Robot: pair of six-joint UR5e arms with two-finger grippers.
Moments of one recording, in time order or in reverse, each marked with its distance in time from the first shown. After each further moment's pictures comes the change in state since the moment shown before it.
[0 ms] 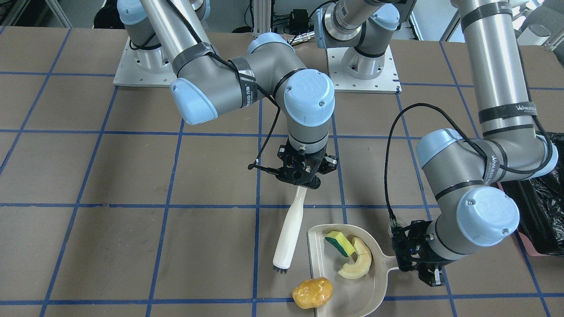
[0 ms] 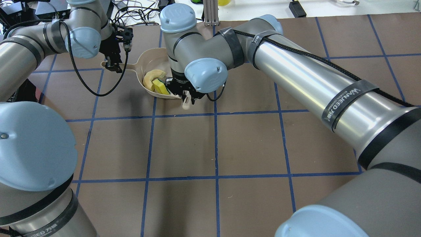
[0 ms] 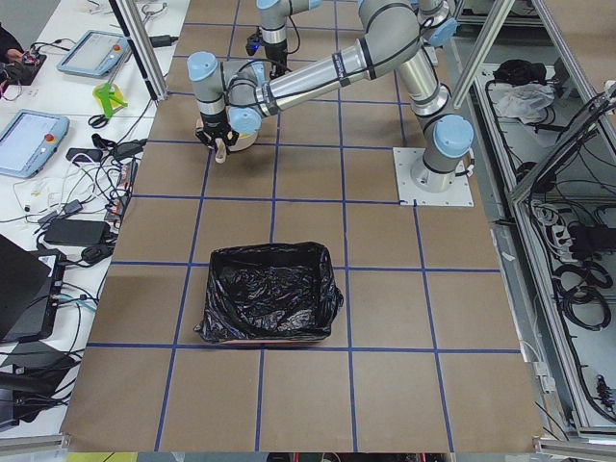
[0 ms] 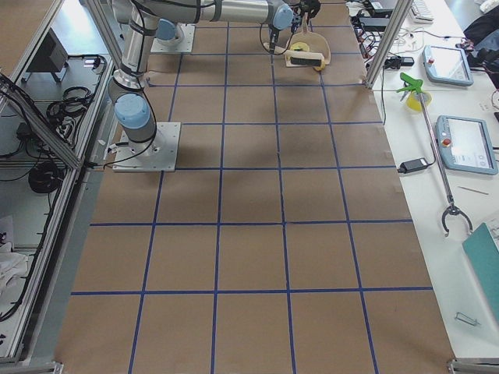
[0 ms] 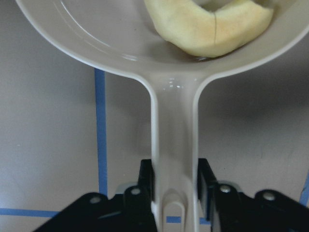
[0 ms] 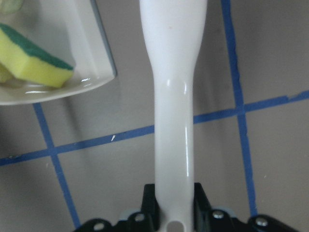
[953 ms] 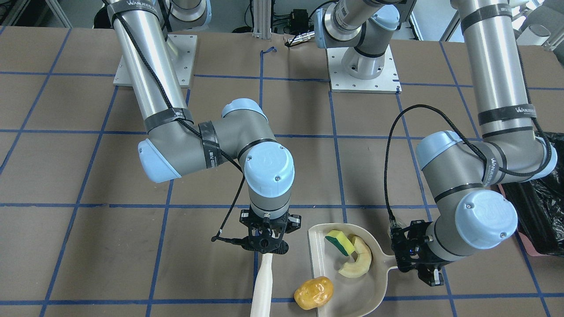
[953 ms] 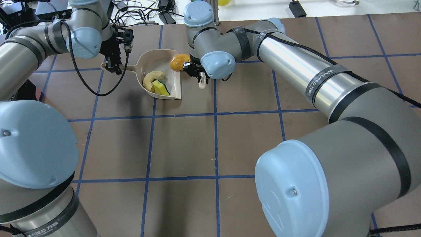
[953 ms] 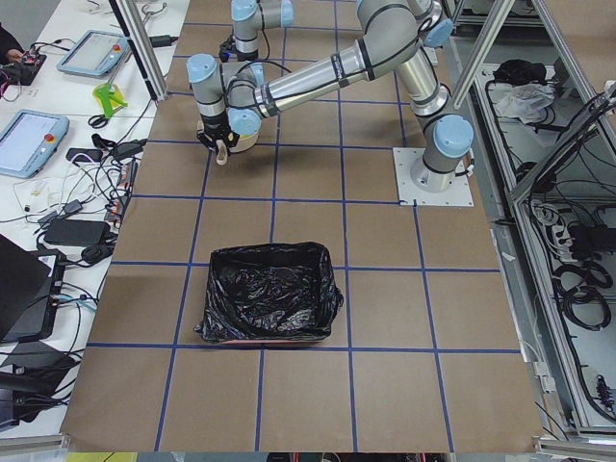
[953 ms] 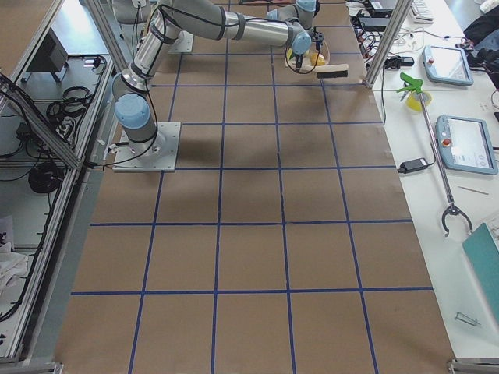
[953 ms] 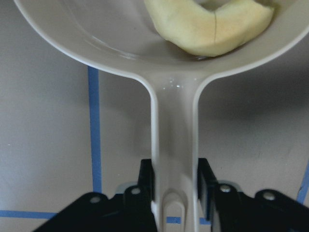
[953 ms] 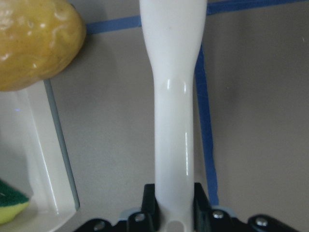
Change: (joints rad) left arm 0.000 -0.007 0.003 -0.012 0.008 -0.005; right arm -0.072 0.198 -0.139 -0.159 -0.050 -0.127
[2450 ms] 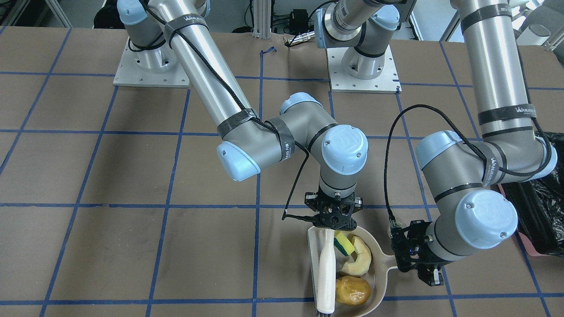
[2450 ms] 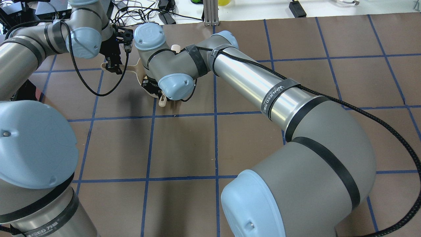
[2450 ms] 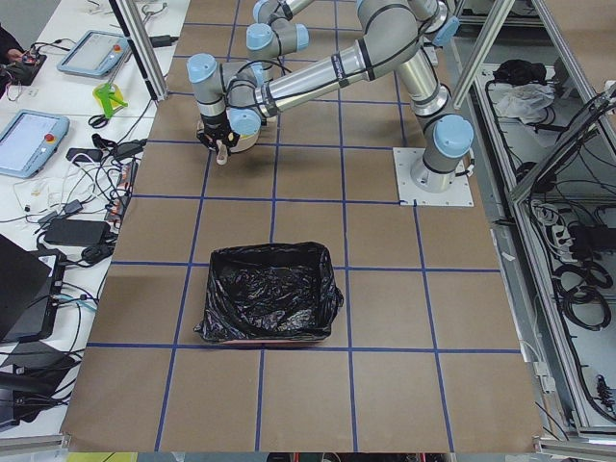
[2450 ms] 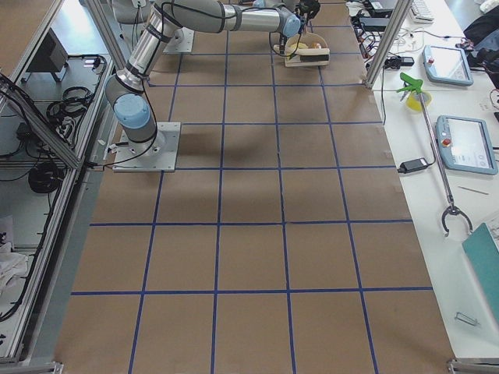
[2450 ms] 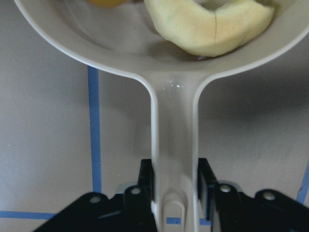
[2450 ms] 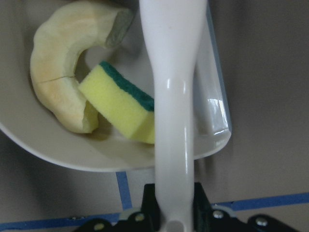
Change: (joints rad) left arm 0.000 0.001 0.000 0.000 -0.003 0.000; right arm 0.182 0.057 -0.086 0.010 0.060 0.218
